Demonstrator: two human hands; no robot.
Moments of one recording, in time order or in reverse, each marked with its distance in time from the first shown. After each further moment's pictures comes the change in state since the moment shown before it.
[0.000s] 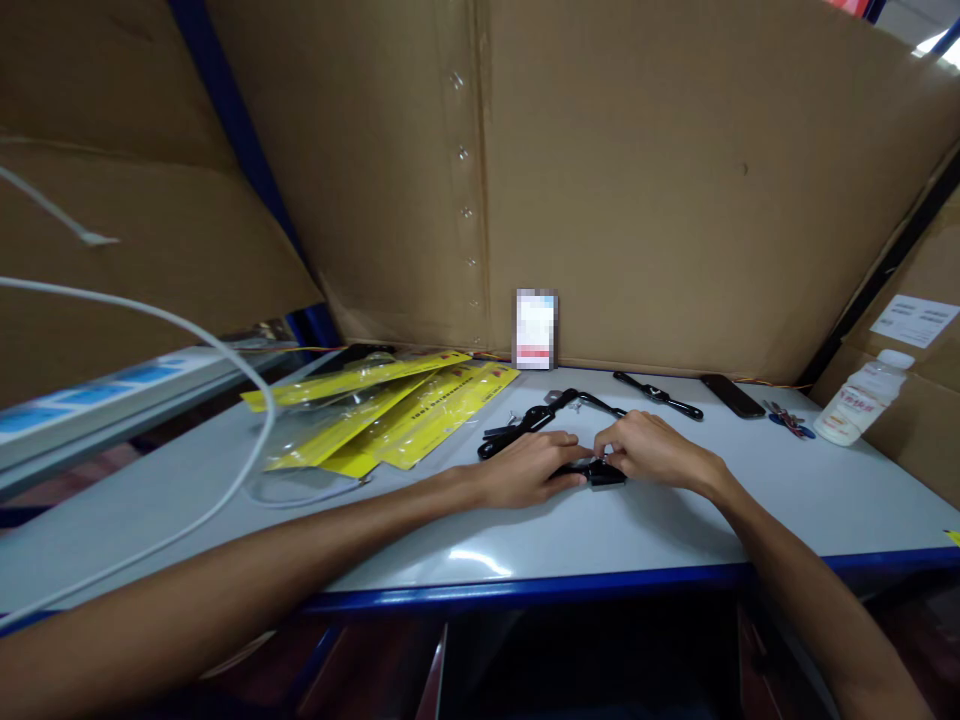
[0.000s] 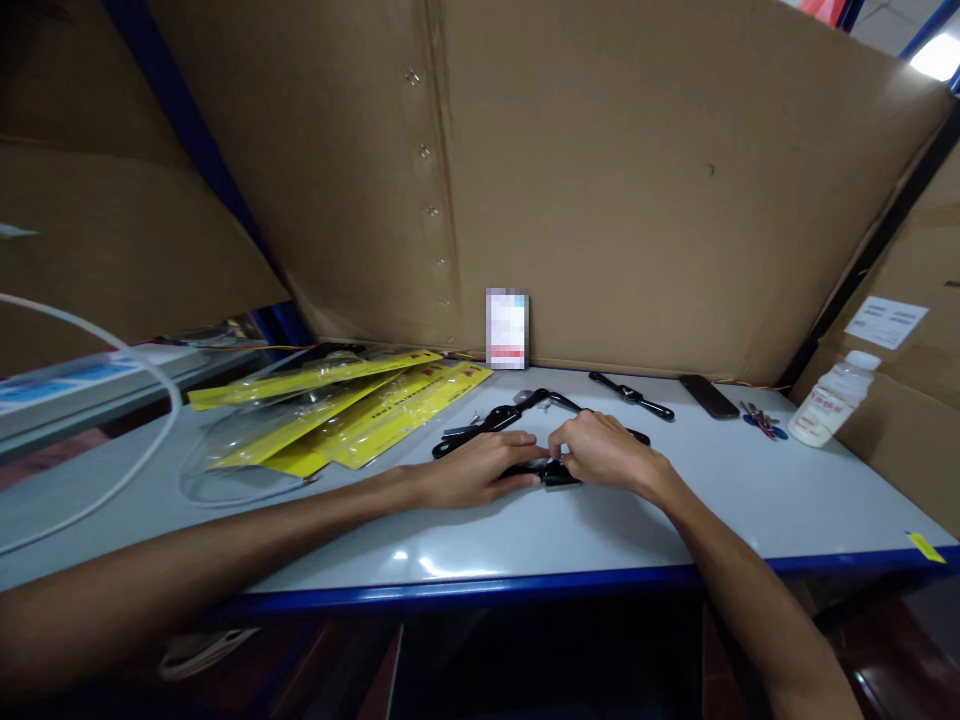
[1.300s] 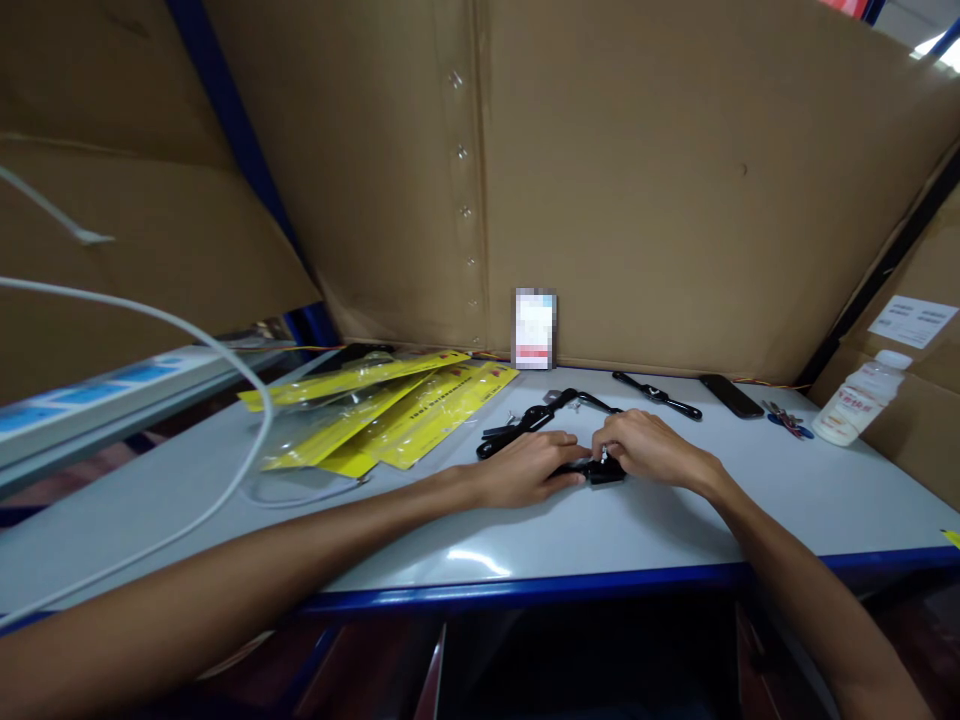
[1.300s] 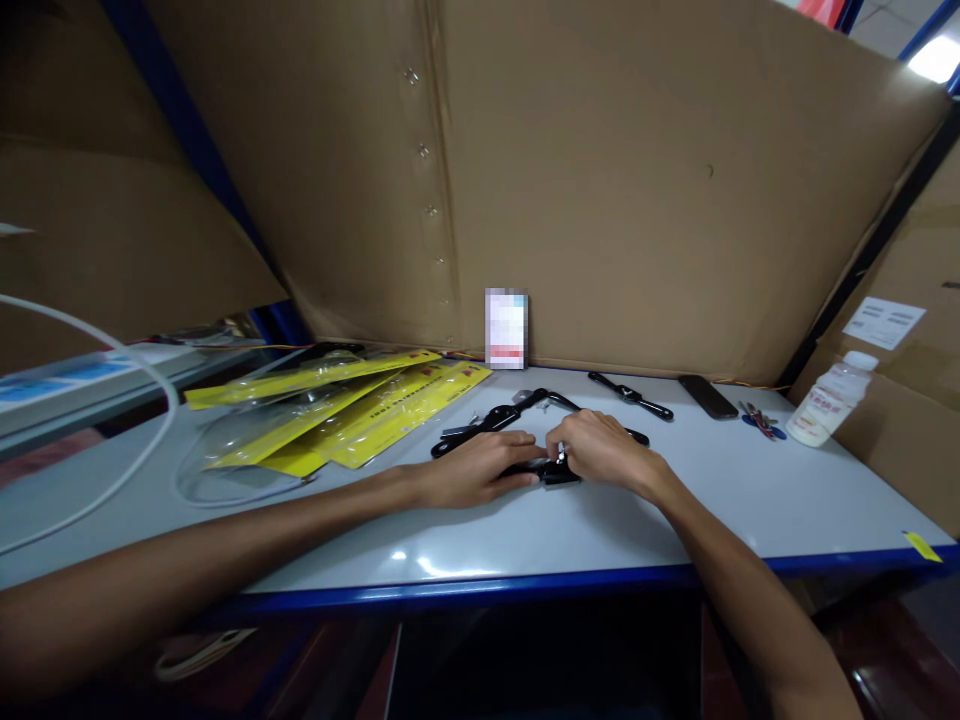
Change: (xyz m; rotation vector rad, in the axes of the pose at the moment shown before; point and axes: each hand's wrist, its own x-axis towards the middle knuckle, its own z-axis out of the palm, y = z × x) left_hand 0.001 0.001 -0.001 0.054 -0.011 0.008; right_hand 0.002 -0.001 0.000 0.012 0.019 -0.008
